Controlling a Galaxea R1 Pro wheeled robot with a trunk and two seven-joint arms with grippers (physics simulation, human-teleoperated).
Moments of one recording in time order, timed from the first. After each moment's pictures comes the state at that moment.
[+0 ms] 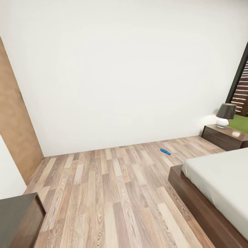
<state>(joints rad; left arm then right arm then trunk) -0.01 -0.02 0.02 -0.66 0.08 -0.30 0.00 -0.01 -0.04 -0.09 -0.59 -0.04 -0.08 -0.01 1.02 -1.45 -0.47</state>
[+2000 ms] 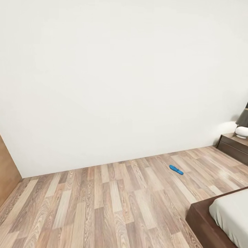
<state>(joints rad) -0.01 -0.02 0.02 -0.66 0.08 -0.30 0.00 -0.01 -0.03 -0.09 -0.59 -0.03 -0.08 -0.01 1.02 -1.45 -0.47</state>
